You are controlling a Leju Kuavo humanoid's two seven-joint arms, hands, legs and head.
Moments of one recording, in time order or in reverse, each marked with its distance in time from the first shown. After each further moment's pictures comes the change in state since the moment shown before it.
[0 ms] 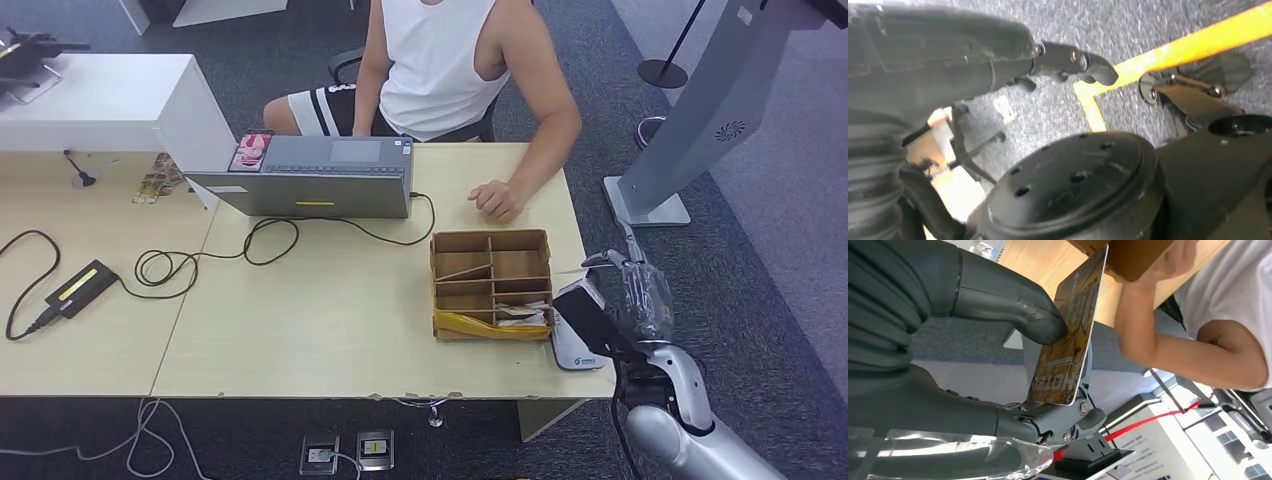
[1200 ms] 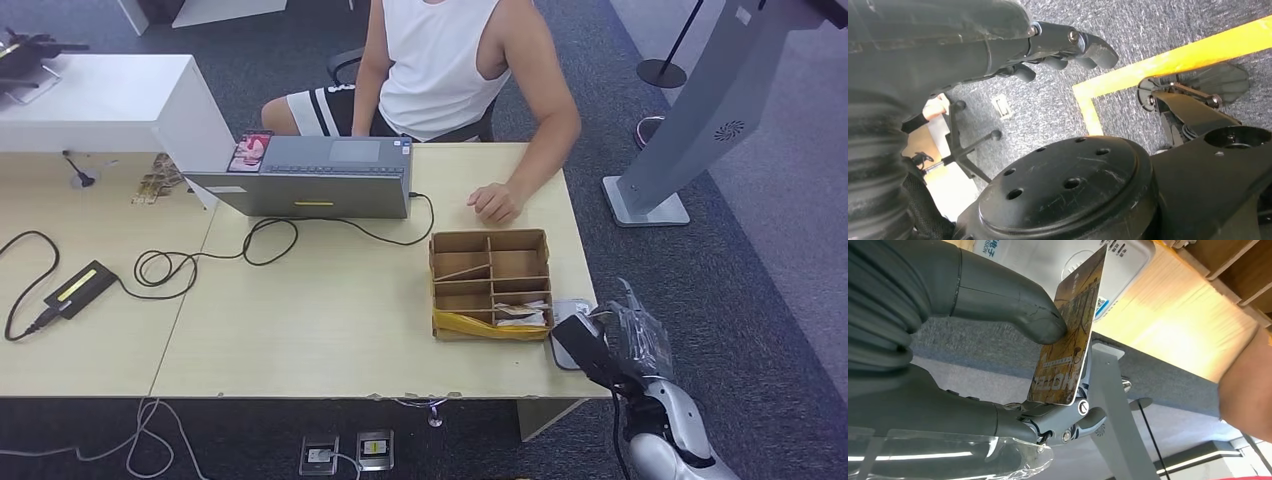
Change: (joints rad) left arm -0.002 -0.001 -0.105 0.000 0.087 0.092 -0.011; right arm 0.160 0.060 -0.143 0.114 0.049 0.144 0.046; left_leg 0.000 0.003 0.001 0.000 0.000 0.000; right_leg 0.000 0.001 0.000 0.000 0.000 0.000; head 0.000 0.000
